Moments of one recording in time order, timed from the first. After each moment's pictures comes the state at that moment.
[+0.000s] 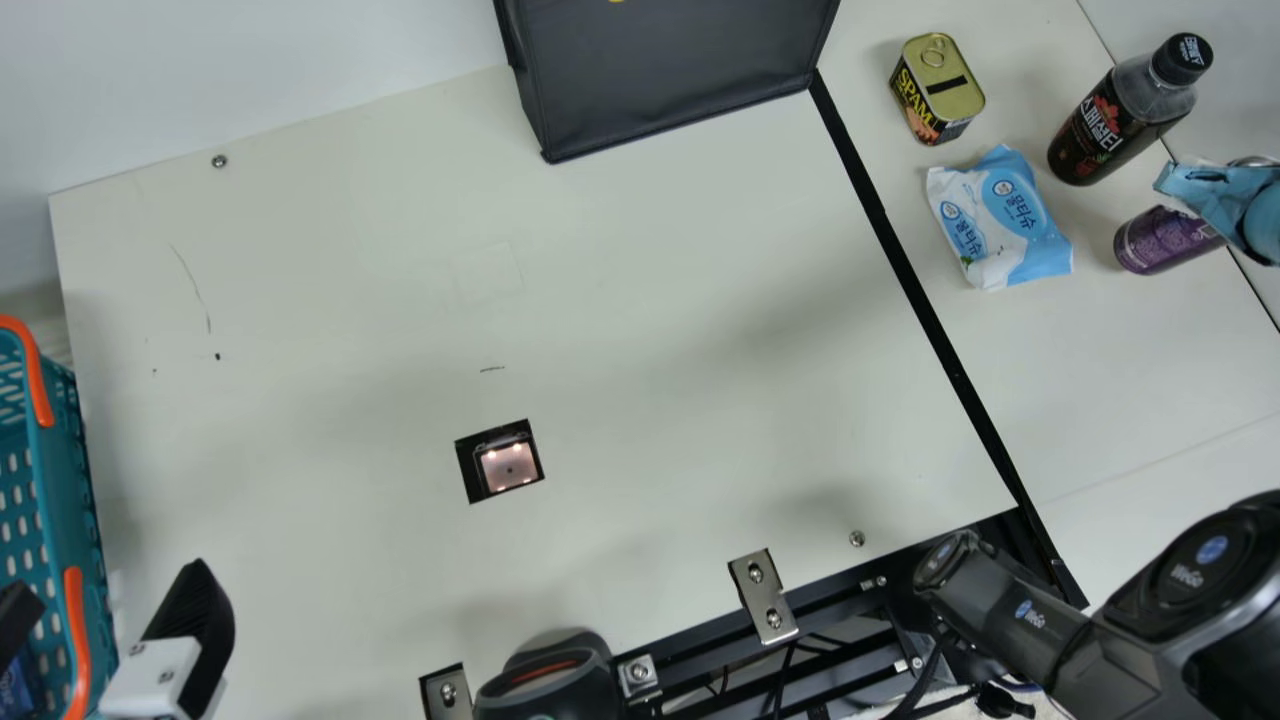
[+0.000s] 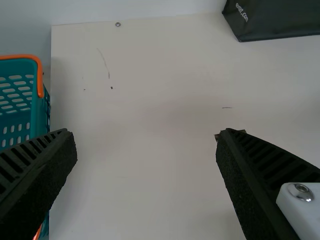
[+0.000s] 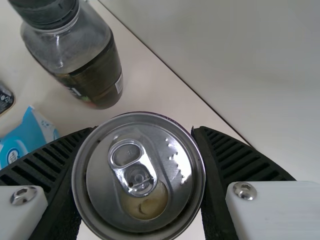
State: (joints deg) left arm -15.1 31.5 -46.0 -5.2 58.5 -0.6; right arm -61.1 79.6 -56.0 19.7 31.1 -27.8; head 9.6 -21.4
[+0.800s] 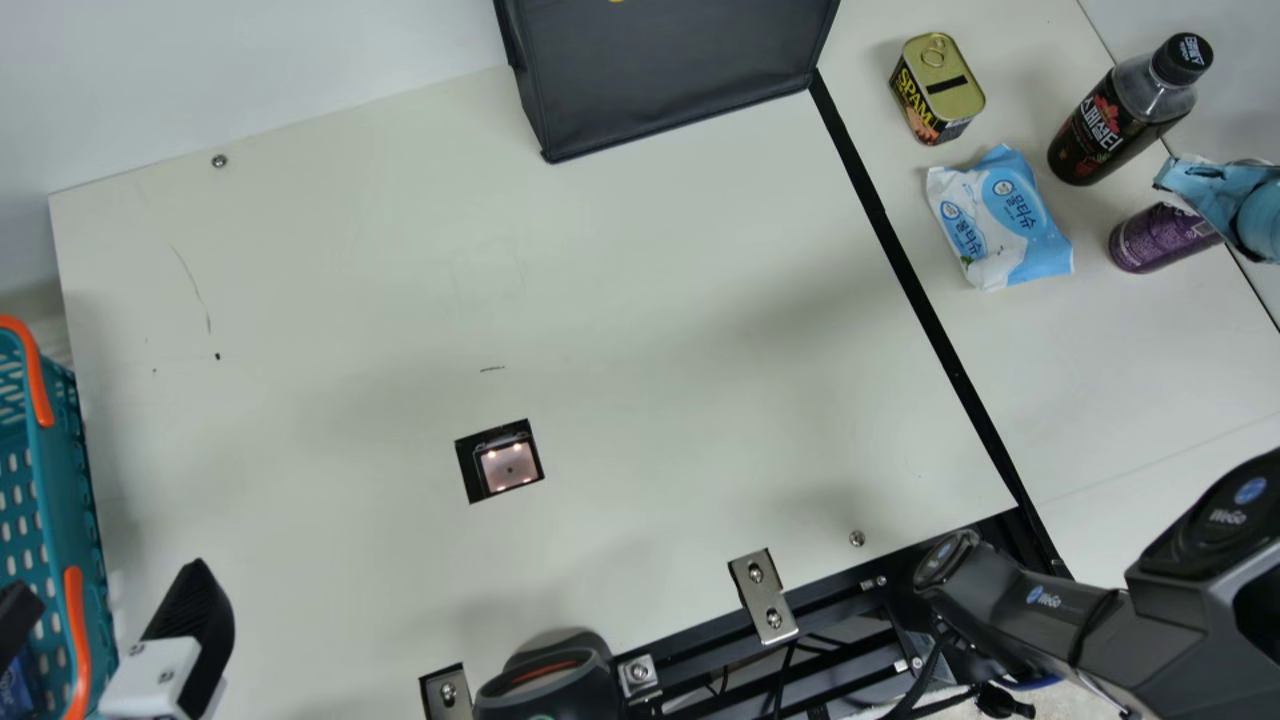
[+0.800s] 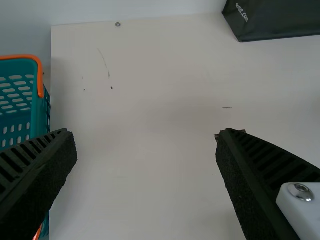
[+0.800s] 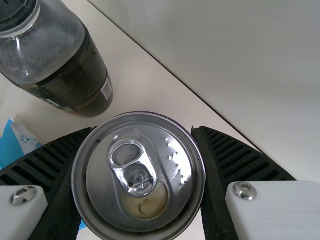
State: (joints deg) left arm -15.1 31.5 -46.0 -5.2 58.5 -0.6; right arm -61.8 84.9 -56.3 23.0 27.7 -28.8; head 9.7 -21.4
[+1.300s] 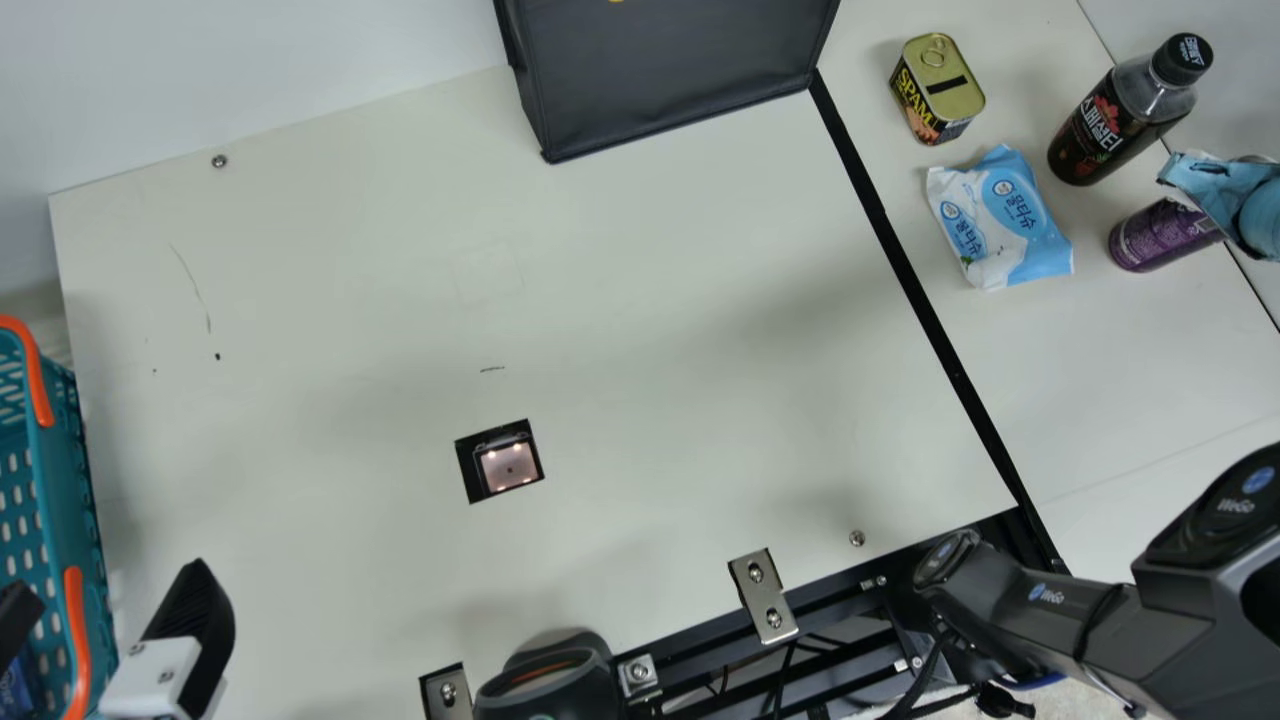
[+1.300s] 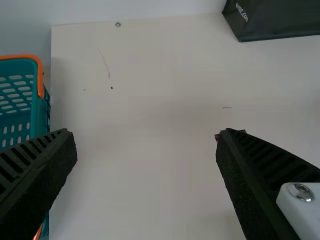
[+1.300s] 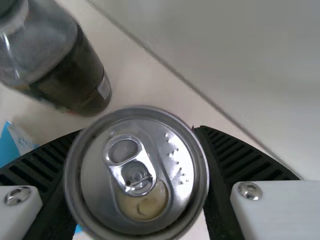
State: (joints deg) left arm -15.1 31.5 -46.0 -5.2 58.5 -0.6; right arm -62.1 86.2 -56.4 23.1 28.3 -28.2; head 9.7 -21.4
